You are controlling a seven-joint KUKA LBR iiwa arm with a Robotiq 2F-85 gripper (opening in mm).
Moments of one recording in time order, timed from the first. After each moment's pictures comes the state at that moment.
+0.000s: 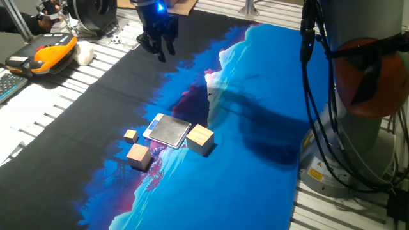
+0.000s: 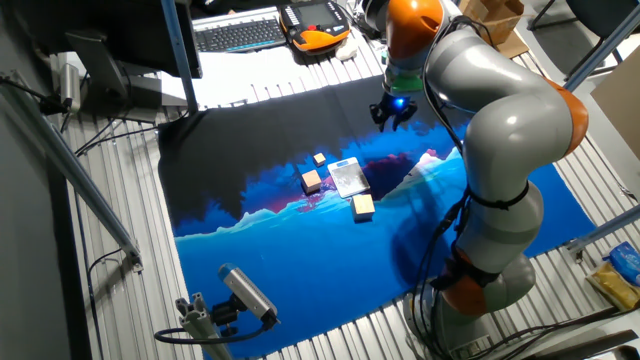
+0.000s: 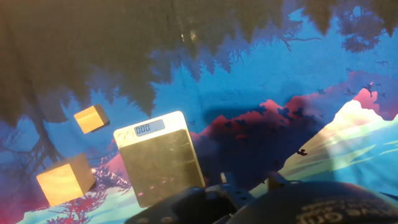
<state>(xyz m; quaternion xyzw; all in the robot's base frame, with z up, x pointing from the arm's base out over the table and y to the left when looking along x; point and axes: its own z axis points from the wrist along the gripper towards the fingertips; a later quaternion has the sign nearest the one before) 0.515 0.001 0.236 -0.11 -0.99 0.01 0.07</state>
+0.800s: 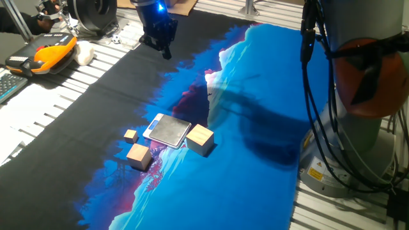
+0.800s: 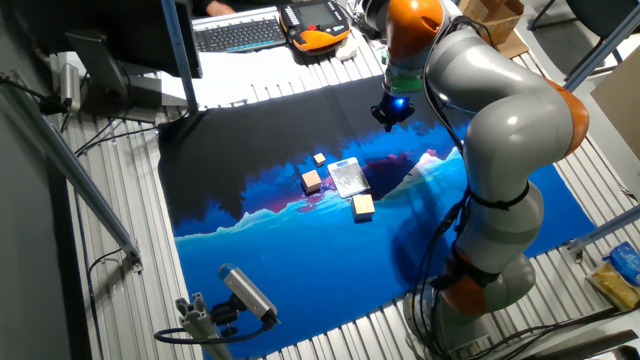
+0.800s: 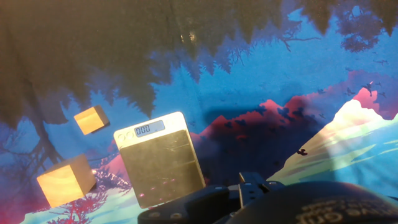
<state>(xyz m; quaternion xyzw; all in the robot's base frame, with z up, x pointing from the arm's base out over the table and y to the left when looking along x) 0.515 0.001 0.236 -0.11 -0.99 0.01 0.07</state>
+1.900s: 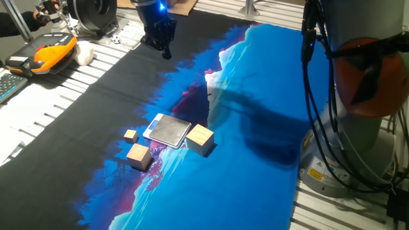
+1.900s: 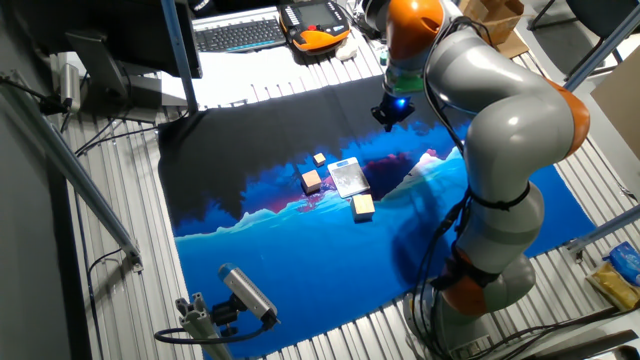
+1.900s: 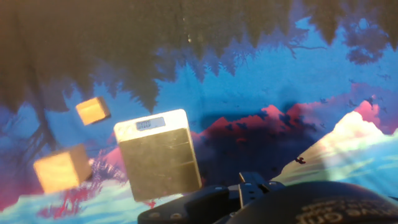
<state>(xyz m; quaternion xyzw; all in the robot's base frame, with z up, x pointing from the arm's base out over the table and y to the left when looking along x) 0.515 0.001 0.236 -0.07 -1.00 0.00 0.07</state>
